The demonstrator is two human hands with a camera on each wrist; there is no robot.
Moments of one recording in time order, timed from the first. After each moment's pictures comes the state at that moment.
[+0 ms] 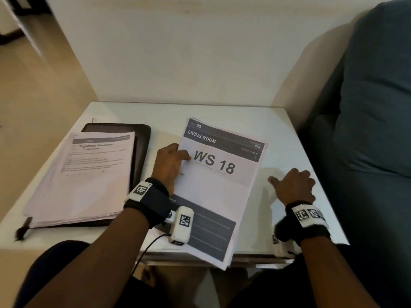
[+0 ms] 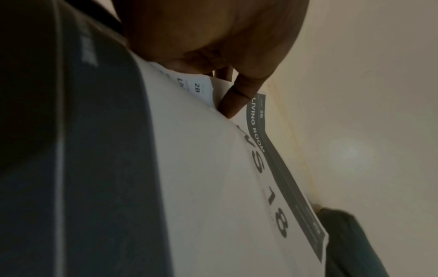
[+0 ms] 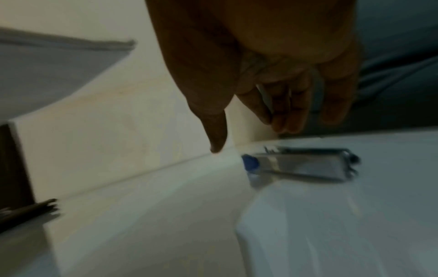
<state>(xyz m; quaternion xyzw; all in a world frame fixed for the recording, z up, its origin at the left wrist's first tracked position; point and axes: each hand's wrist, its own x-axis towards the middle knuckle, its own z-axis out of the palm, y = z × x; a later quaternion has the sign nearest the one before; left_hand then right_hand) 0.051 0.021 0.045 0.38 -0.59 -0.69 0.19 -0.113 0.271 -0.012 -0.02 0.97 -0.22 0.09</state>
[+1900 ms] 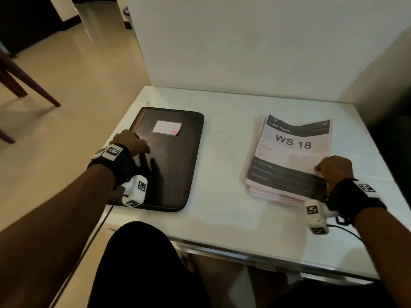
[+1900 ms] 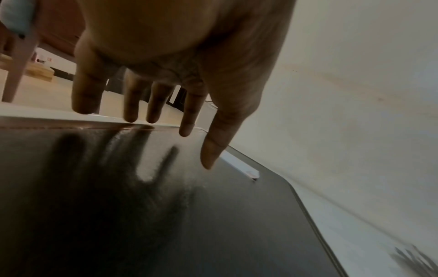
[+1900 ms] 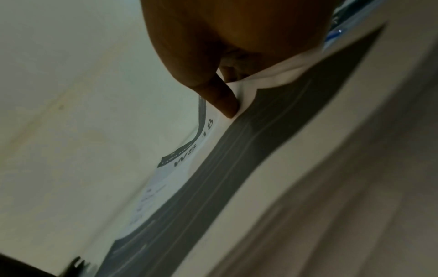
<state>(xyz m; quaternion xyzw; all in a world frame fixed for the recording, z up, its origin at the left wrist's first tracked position) 0.177 -0.220 0.021 0.57 -0.78 -0.27 -0.04 -0.141 0.183 -0.033 0.02 0.92 -0.36 0.17</state>
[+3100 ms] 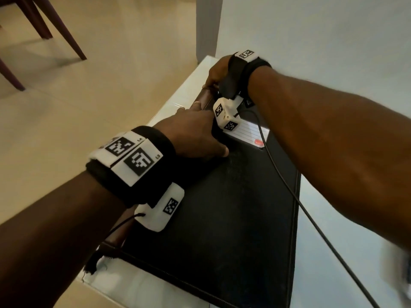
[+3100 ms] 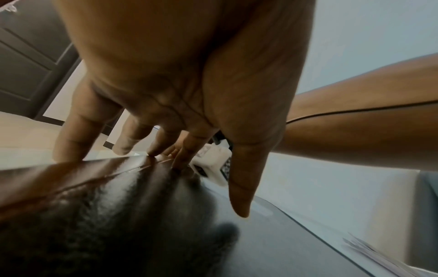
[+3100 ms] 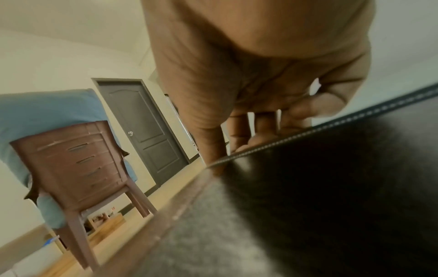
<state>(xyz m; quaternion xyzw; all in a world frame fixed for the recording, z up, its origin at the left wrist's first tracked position) 0.165 -0.312 -0.016 0.37 -0.90 -0.21 -0.11 -0.036 -0.417 -0.027 -0.57 0.79 0.09 0.22</state>
